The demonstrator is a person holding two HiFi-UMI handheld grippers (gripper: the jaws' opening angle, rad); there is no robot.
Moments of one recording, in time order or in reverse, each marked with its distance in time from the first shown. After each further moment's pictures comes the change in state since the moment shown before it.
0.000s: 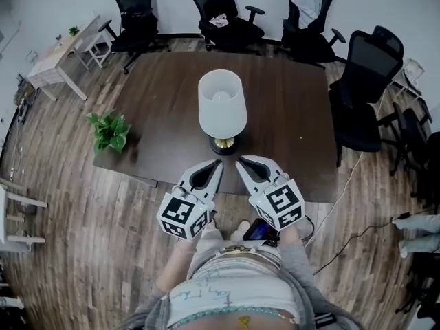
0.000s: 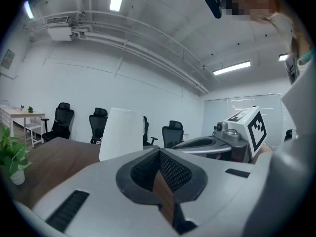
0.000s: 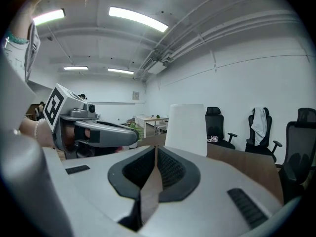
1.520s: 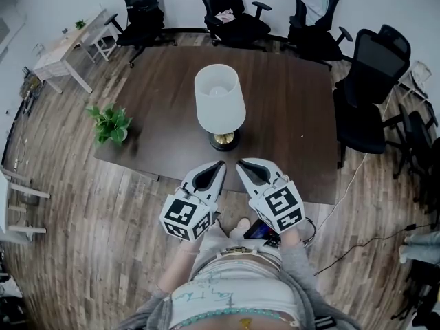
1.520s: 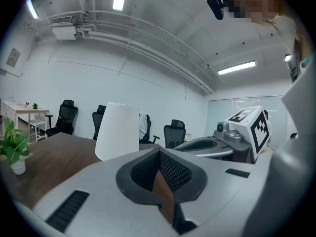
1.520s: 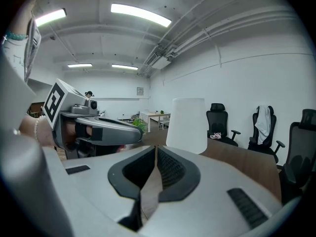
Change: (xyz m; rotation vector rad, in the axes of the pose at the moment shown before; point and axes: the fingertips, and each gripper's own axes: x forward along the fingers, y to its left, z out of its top) left arm 0.009 -0.021 -0.014 -0.037 0.016 0.043; right arm -0.014 -0.002 -0.019 -0.020 0.059 0.053
